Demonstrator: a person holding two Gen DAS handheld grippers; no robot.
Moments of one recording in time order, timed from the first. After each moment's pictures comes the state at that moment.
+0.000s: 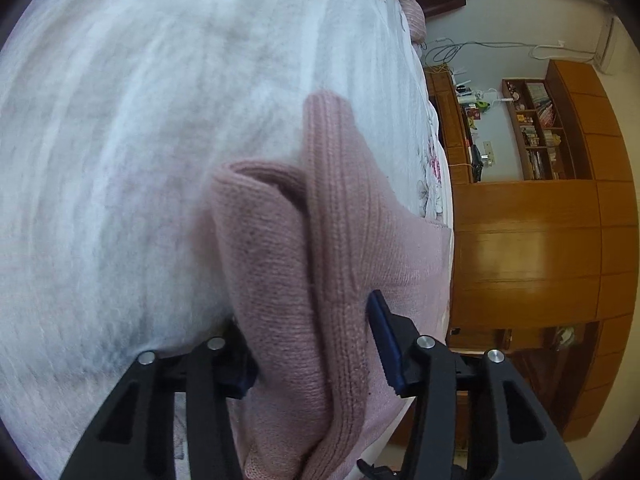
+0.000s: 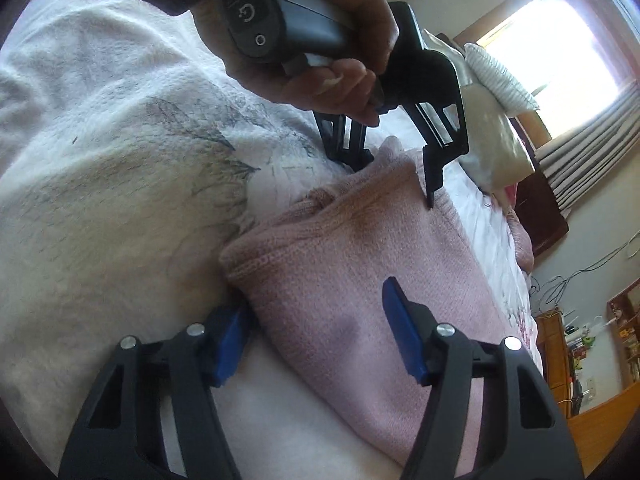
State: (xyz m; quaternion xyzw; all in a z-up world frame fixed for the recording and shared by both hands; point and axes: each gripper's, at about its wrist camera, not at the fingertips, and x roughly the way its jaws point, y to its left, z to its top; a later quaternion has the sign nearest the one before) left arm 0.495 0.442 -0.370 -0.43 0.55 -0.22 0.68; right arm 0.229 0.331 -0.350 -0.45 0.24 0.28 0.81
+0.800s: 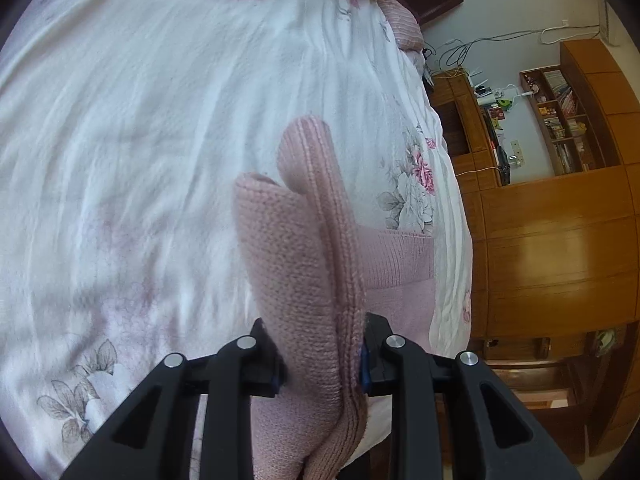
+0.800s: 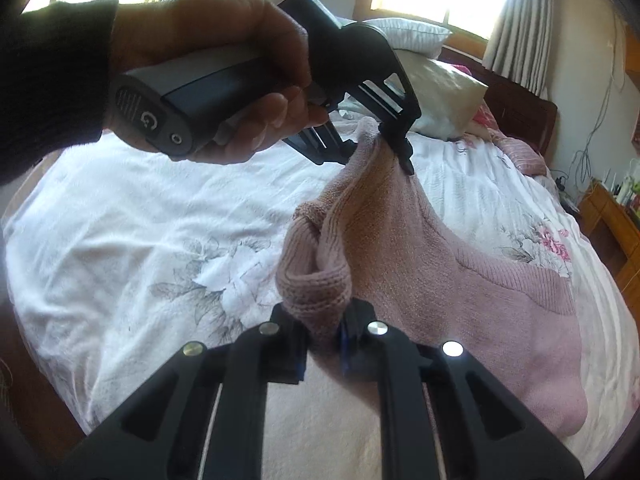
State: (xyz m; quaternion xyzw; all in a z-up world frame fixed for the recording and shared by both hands) left arm 0.502 0.368 -0.230 -0.34 0.56 -0.15 0.74; right arm 0.249 0.262 -0.227 -0.16 0.30 0.28 0.90
